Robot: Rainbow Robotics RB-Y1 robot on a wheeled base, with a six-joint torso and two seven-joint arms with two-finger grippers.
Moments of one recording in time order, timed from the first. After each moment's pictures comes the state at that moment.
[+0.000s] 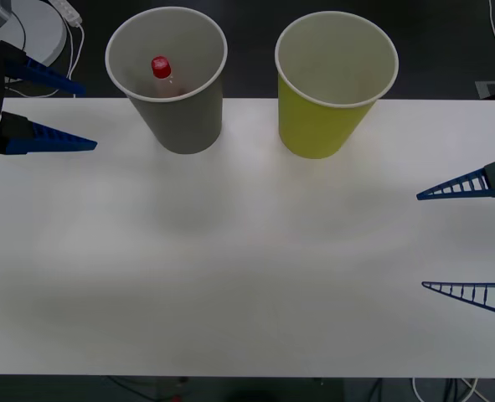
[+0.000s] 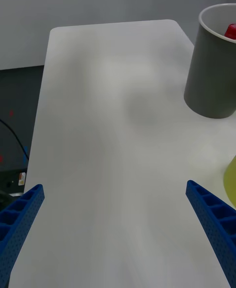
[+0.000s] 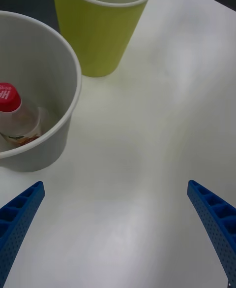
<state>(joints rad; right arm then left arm) 0.31 -1.20 -0.28 -2.06 0.95 -1.12 0.00 -0.55 1.16 0.00 -1.67 -1.31 -1.41 0.74</state>
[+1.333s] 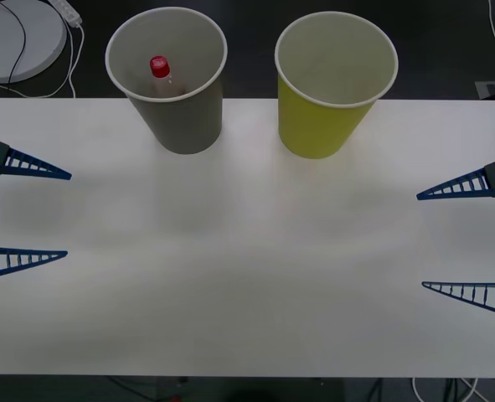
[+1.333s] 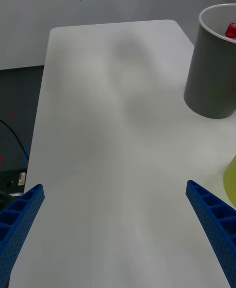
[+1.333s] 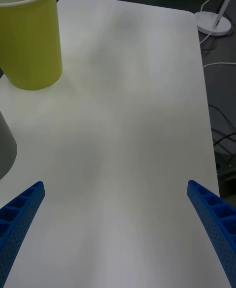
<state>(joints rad) 0.31 -1.20 -0.28 -2.06 0.95 -1.12 0.00 0.06 1.16 0.24 -1.83 -1.05 -1.31 0.12</state>
